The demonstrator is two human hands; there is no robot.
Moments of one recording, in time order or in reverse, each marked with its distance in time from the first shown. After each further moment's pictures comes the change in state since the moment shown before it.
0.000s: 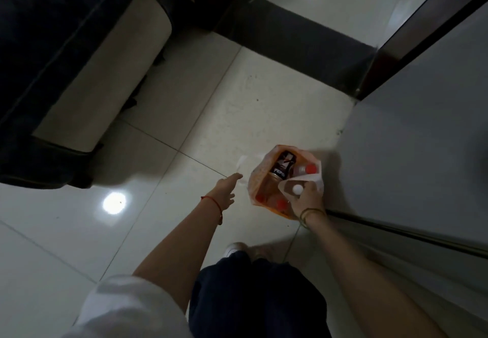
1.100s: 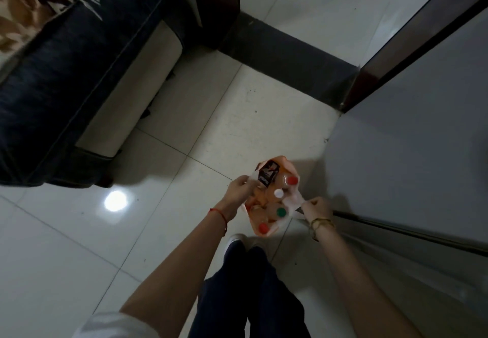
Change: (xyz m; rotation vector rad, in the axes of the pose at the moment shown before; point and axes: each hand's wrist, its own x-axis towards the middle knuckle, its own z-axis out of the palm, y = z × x) left_hand -0.162 0.028 0.009 0.306 -0.077 0.343; right_hand -0.131 -0.061 -0.121 0.341 -0.053 0.290
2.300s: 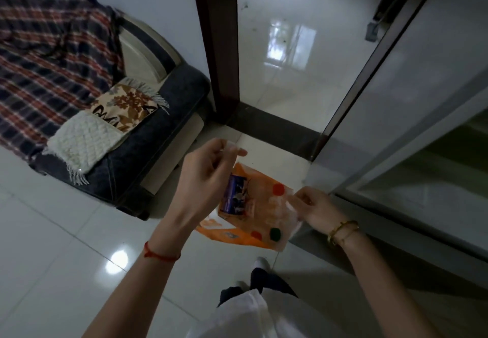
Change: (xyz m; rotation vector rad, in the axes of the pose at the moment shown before) left_hand -0.550 0.179 -0.077 0.231 0.266 1.013; right_hand -0.430 -0.063 -0.214 -0.274 -0.126 -0.636
